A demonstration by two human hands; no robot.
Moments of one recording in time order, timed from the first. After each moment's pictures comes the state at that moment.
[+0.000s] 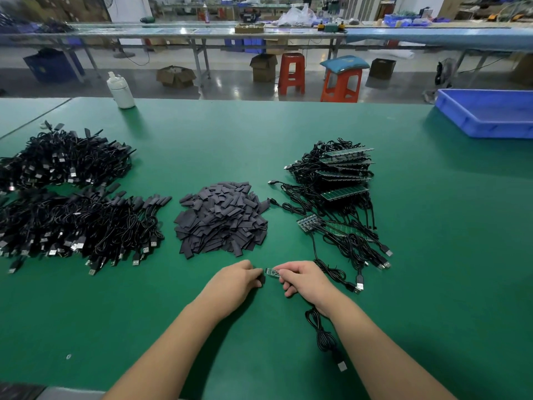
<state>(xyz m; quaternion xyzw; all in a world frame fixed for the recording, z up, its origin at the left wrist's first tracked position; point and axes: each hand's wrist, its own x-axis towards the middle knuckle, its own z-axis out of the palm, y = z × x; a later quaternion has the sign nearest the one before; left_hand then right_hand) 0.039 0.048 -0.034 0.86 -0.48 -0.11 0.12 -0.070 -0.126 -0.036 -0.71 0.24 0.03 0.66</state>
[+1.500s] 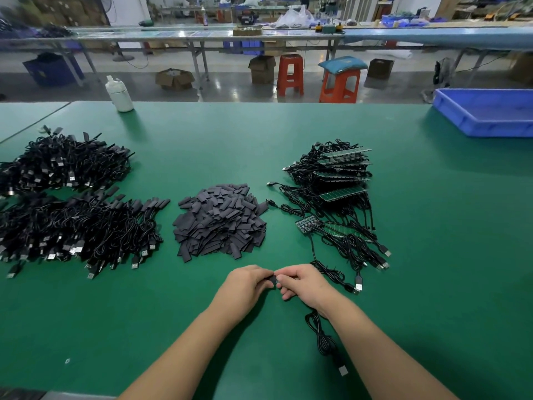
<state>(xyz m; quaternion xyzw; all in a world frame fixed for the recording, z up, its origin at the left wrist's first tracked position) 0.017 0.035 -0.032 0.83 -0.46 -0.06 0.30 -0.071 -0.130 -0.044 -0.73 0.22 0.04 0.65</state>
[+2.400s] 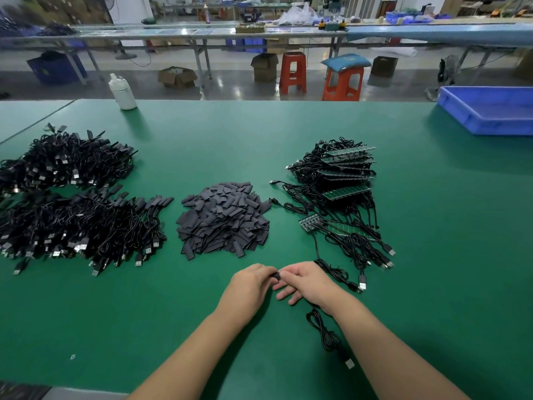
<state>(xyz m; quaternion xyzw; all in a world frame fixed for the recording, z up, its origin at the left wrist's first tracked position) 0.009 0.032 -0.040 0.85 -0.42 -0.03 0.31 -0.070 -0.127 -0.032 -0.70 0.21 0.09 0.67</state>
